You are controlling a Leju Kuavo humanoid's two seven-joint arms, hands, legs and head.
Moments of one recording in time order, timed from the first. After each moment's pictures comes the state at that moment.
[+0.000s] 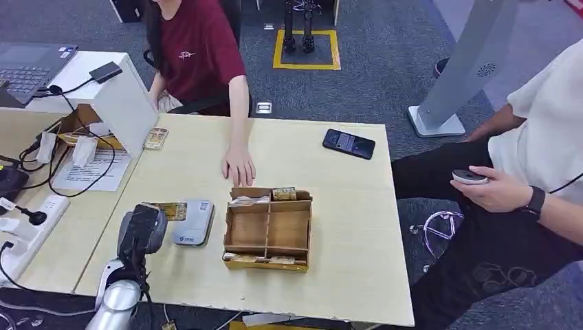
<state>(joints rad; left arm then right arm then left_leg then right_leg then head) -0.13 0.06 -0.12 -1.28 -0.38 0.28 -0.09 -0.07 0.00 0.90 -0.15 -0.16 -0.40 -0.02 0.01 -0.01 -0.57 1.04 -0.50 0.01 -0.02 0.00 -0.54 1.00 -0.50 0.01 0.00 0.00</state>
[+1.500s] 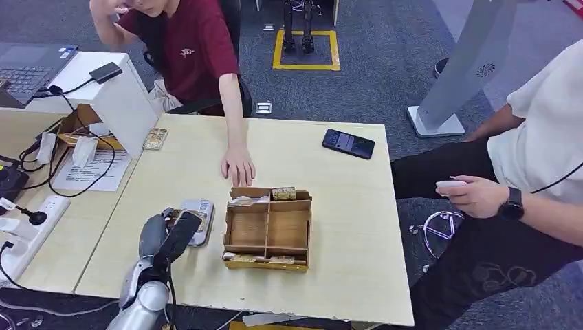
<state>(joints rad) -0.18 0.01 -0.19 -1.11 -0.71 0.38 0.00 -0.08 0.00 0.92 -0.15 -0.16 -0.38 -0.01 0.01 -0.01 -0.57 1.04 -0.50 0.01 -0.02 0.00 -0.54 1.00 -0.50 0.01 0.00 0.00</state>
